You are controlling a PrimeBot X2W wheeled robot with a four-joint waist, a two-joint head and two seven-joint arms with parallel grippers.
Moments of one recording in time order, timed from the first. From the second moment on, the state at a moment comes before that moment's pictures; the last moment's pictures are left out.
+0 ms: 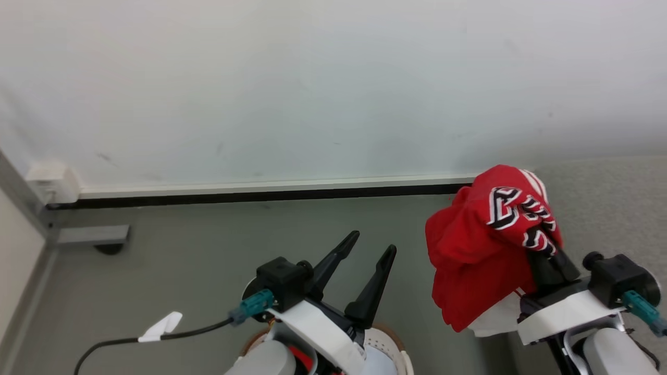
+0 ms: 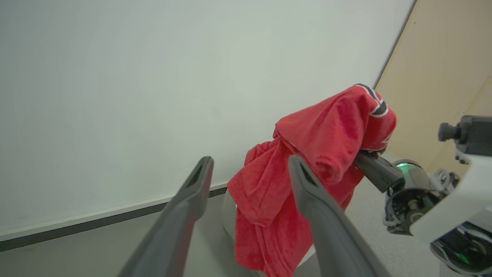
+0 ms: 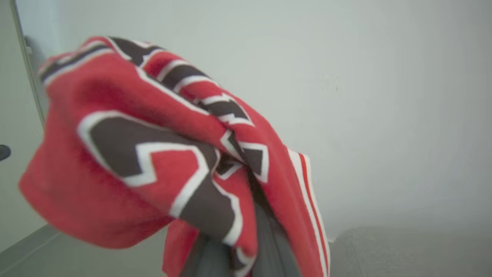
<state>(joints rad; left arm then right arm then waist) -0.45 0.15 -0.76 0.23 -0.63 0.00 -0.26 -0.34 -0.18 0.26 0.35 0.34 0.13 -0.26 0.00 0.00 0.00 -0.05</state>
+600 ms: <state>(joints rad) -0.43 0.13 -0.74 0.25 -0.57 -0.02 -0.26 -0.30 -0.20 0.16 0.25 0.30 0.13 -0.26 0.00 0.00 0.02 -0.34</state>
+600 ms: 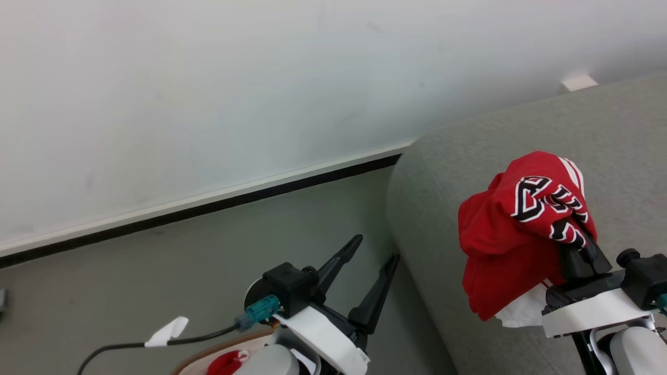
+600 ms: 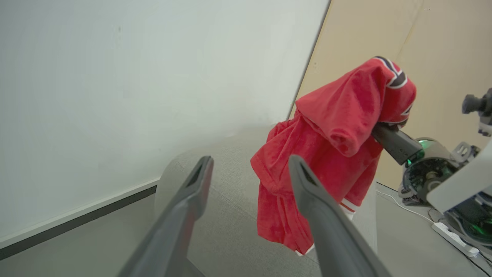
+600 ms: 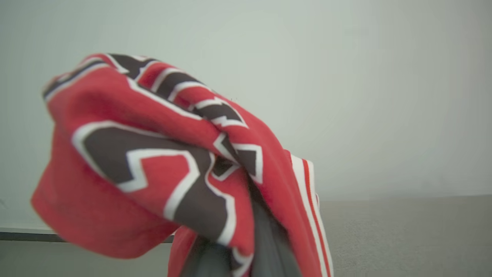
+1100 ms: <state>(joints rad) -0.43 0.10 -0.72 0.28 -0.50 -0.04 -0.26 -0.29 -0.20 0.12 0.21 0.30 0.13 -0.26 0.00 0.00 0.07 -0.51</state>
